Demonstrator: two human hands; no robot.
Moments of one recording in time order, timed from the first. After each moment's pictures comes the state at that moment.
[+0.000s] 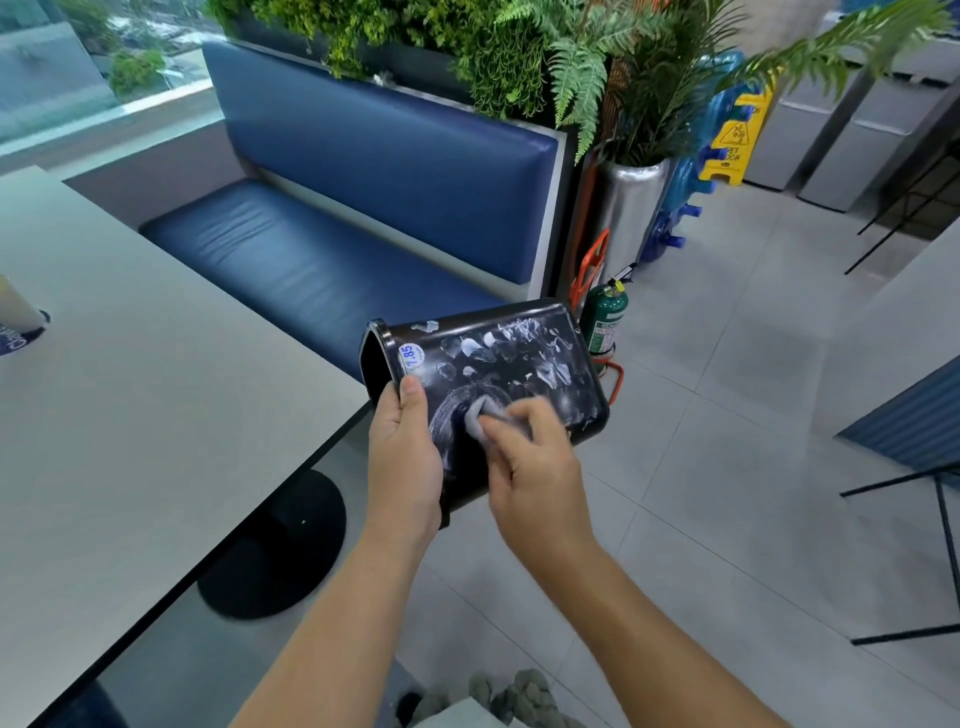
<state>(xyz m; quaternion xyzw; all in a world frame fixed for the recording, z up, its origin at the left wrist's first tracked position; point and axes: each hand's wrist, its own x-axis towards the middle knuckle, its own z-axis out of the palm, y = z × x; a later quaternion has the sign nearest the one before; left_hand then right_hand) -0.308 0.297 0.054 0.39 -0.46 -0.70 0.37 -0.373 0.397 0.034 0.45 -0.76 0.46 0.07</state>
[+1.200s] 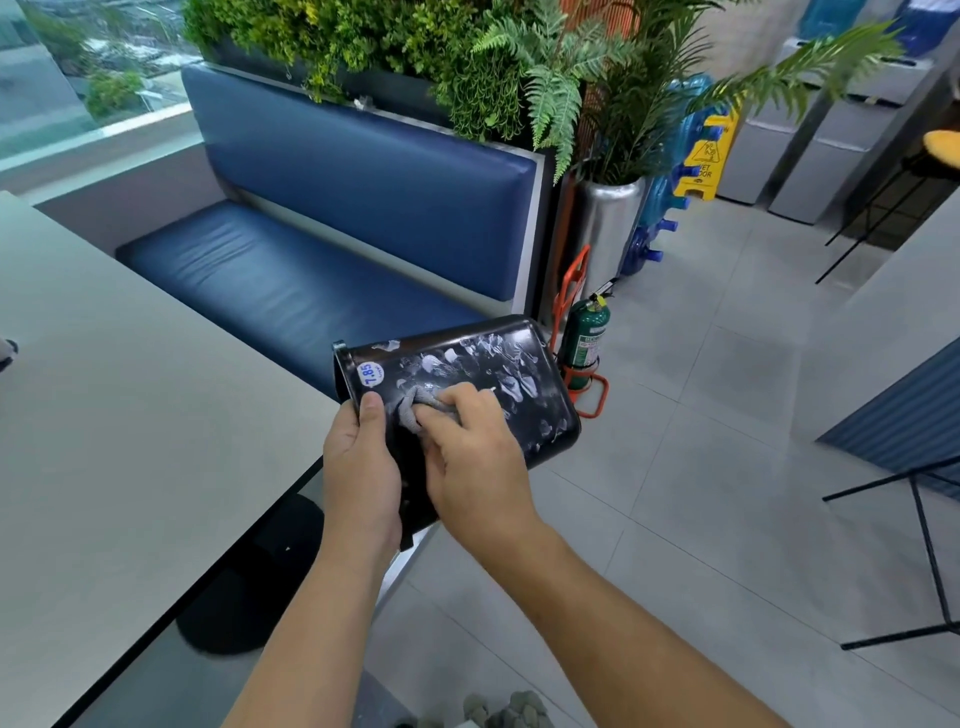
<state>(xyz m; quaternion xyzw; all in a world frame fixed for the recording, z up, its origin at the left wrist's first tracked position) -0.303 0.273 0.060 0.40 -0.47 -0.68 0.40 -0.373 0.345 0.045 0.48 -0.77 0.41 0.11</state>
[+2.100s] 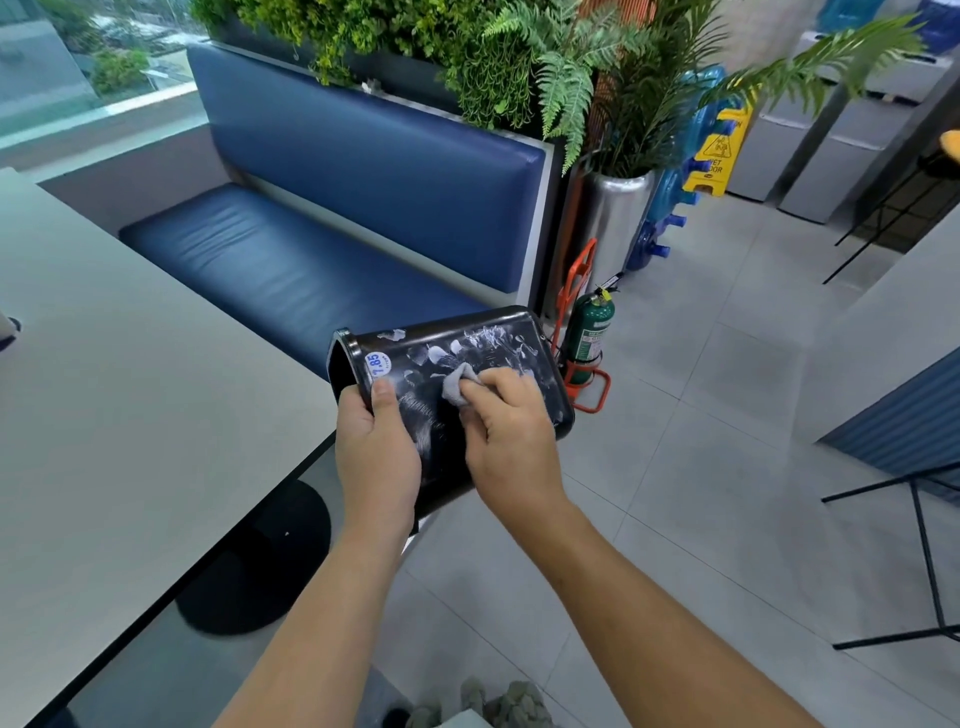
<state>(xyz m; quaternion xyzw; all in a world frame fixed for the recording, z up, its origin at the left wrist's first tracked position) -0.314 0.279 0.055 0.46 -0.54 -0.56 0.42 -0.406 0.352 0.032 0.43 -0.78 0.43 0.12</state>
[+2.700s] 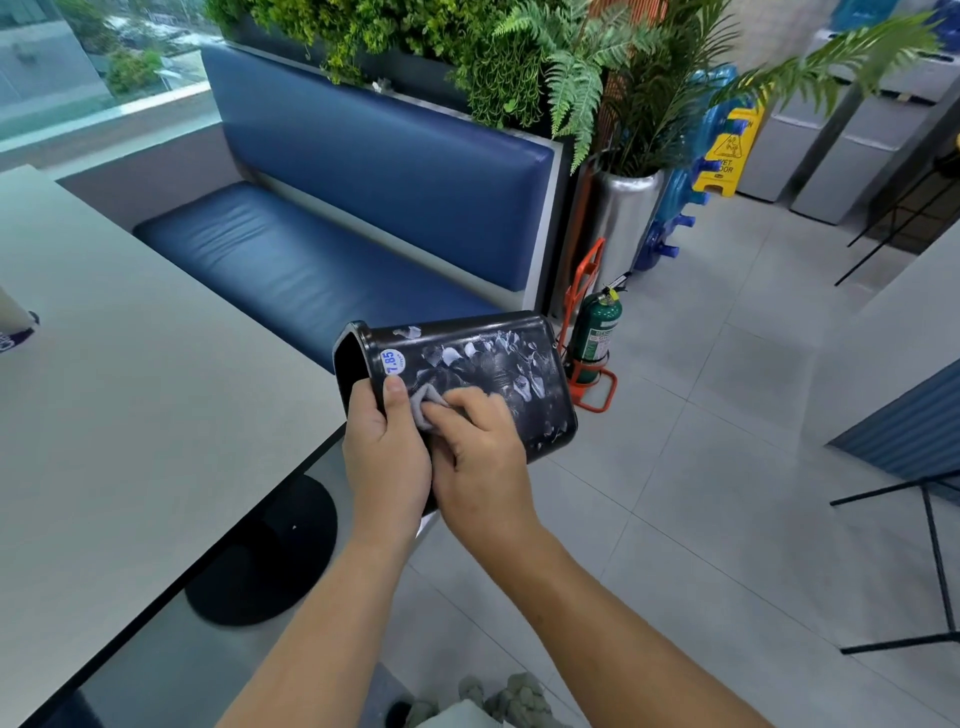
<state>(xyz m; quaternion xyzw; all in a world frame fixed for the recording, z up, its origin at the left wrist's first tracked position) -0.307 0.287 0.056 0.46 -0.59 -0.51 0.42 -0.361 0.353 0.040 0.46 -0.75 0.47 0.08</state>
